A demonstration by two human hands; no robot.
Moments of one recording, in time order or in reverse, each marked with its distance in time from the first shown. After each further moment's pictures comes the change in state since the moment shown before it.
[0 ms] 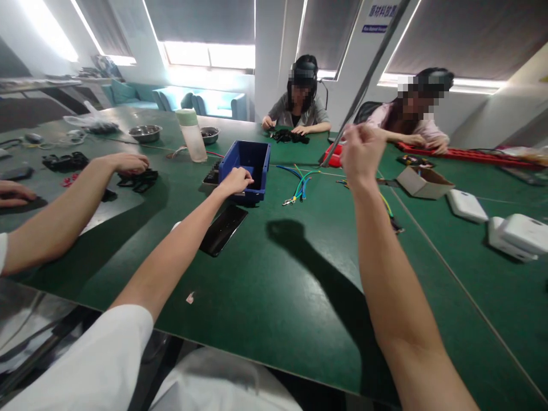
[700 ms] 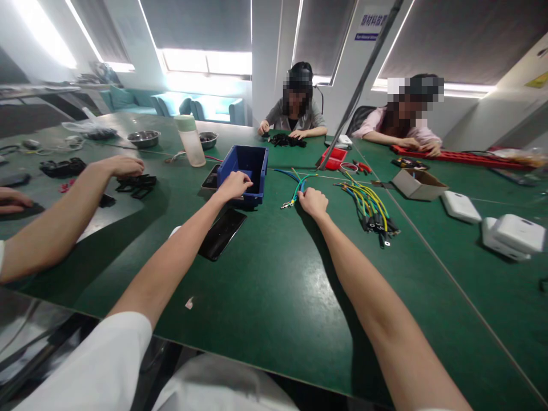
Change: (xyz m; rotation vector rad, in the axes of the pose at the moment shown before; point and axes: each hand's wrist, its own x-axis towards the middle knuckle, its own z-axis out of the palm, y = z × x) left_hand -0.004 0.005 -0.001 0.018 0.054 0.017; right_hand -0.085 0.115 0.080 -0.776 -0.632 0.414
